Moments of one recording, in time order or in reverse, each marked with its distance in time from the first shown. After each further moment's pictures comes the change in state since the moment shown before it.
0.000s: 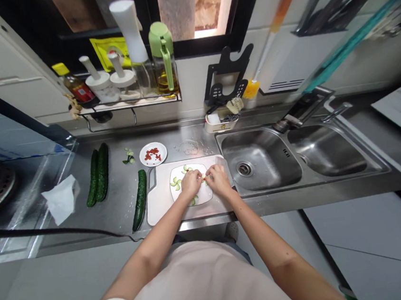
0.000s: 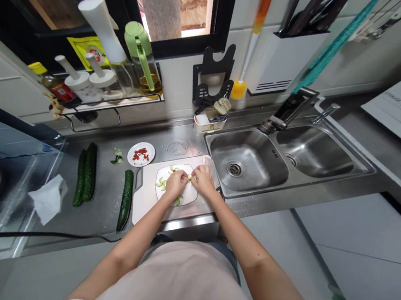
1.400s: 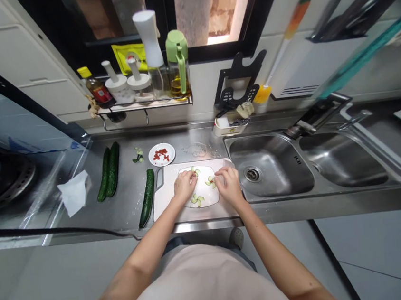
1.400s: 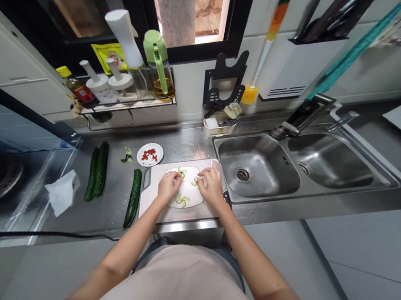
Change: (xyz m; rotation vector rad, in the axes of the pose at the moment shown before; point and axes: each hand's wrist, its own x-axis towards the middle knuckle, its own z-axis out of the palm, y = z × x) left_hand -0.023 -0.034 -0.035 -0.011 0.193 0.045; right_hand -0.018 -0.034 -0.034 0.136 0.248 -0.090
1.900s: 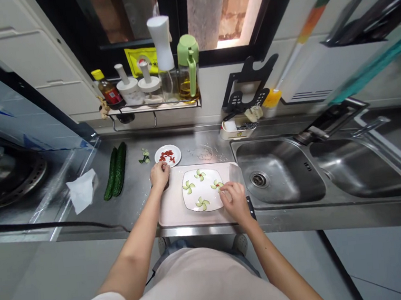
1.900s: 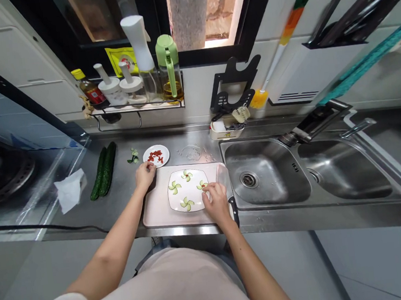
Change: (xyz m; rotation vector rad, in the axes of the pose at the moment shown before) left_hand 0.045 -0.098 -0.060 0.048 0.271 -0.357; right_hand -0.031 -0.004 0.002 0.053 -0.028 -0.013
